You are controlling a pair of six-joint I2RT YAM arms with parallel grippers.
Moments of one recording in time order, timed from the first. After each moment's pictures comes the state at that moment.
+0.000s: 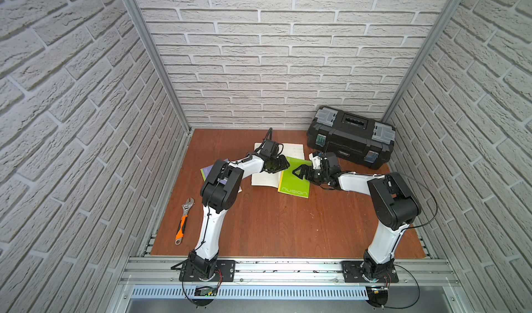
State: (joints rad) left arm -0.52 2.17 1.49 -0.17 0.36 -0.72; right arm 0.29 1.85 0.96 0.12 -0.47 0.61
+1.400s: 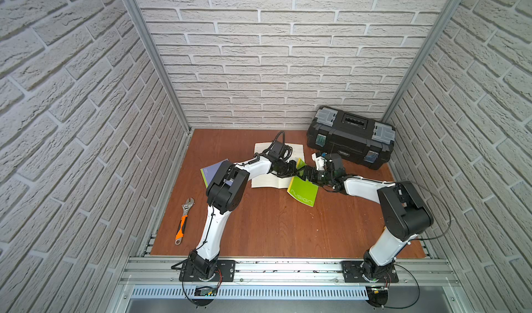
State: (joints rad) left arm -0.61 2.19 1.57 -0.27 0.56 -0.60; right arm 0.29 1.66 0.87 0.08 -0.46 0.60
